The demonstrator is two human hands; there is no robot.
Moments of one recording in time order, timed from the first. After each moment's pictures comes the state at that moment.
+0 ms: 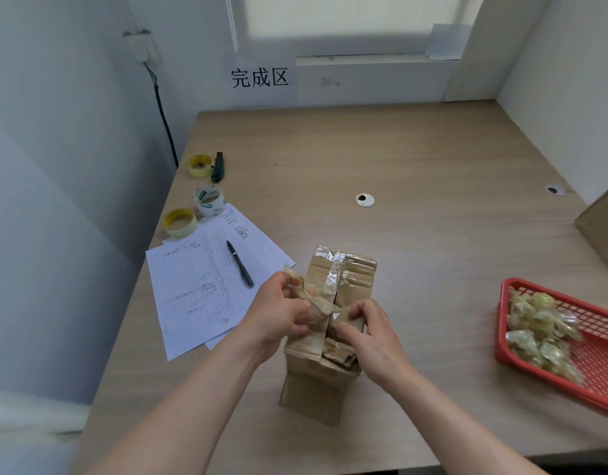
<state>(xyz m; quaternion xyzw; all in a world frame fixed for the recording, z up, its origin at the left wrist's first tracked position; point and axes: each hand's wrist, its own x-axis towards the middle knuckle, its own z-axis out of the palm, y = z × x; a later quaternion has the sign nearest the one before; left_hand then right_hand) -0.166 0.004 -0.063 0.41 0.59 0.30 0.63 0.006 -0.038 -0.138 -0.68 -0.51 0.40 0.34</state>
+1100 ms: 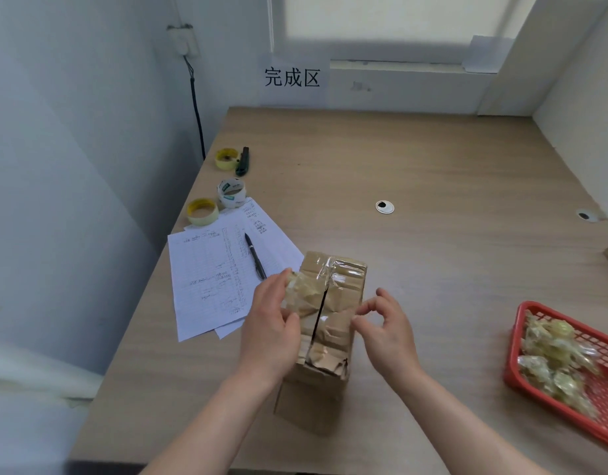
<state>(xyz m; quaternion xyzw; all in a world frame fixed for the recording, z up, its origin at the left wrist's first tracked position) -0.180 -0.037 -0.093 0.57 0.65 0.38 0.33 0.008 -0.026 -0.125 -0.69 -0.49 0.38 0.37</state>
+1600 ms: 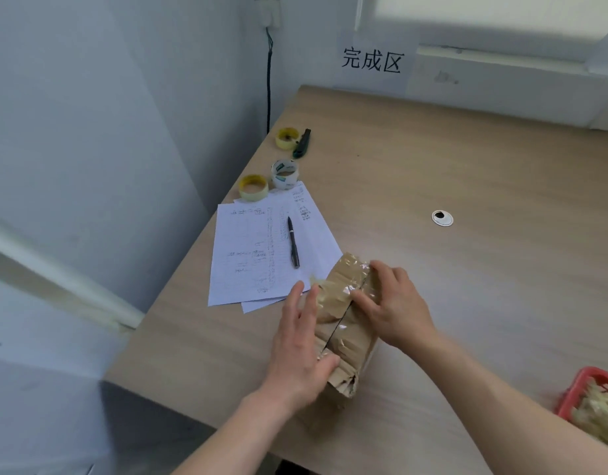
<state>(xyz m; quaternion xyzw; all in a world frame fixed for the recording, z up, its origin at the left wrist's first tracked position) -0.156 -0.066 -0.124 0.62 0.67 0.30 0.27 0.013 0.057 -0.126 -0.61 -0.73 0.27 0.13</state>
